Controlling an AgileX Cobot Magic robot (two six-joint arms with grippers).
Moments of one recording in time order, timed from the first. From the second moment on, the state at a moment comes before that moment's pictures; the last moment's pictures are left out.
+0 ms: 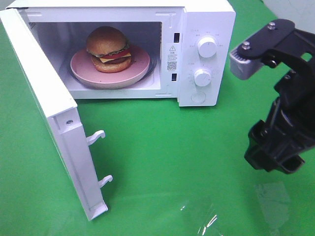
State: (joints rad) left arm 0.08 0.00 -0.52 -0.03 1.07 -0.03; right arm 0.73 1.16 -0.84 -0.19 0.95 0.09
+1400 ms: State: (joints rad) left arm 0.08 0.00 -0.52 -0.03 1.07 -0.03; right arm 0.17 0.11 -0.50 -0.13 0.97 0.19
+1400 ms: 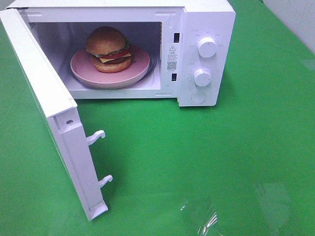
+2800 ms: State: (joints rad) left arm 0.08 0.00 -0.52 -0.03 1.07 -0.03; right arm 0.12 0.00 -0.50 -0.13 0.97 0.19
